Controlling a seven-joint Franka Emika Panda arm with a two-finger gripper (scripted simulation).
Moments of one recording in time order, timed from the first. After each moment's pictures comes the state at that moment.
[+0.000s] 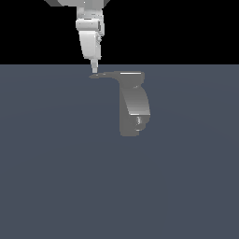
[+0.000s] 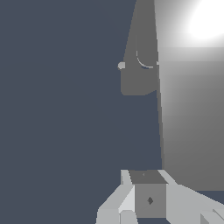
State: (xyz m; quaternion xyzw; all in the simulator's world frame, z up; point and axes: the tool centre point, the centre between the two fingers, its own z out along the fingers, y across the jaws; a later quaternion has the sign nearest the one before) arm 0.107 0.095 0.264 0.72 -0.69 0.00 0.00
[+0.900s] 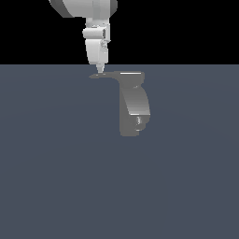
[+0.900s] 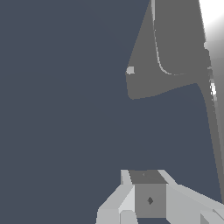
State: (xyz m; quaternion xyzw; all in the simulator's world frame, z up) arm 0.136 0.077 0.249 0.68 -0.74 0.00 0.00
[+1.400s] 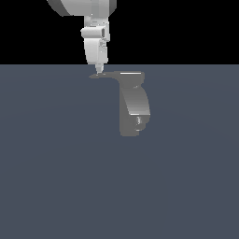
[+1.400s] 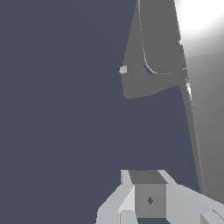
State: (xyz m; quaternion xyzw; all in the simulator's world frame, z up) arm 0.123 0.079 0.249 0.68 -0.74 0.00 0.00
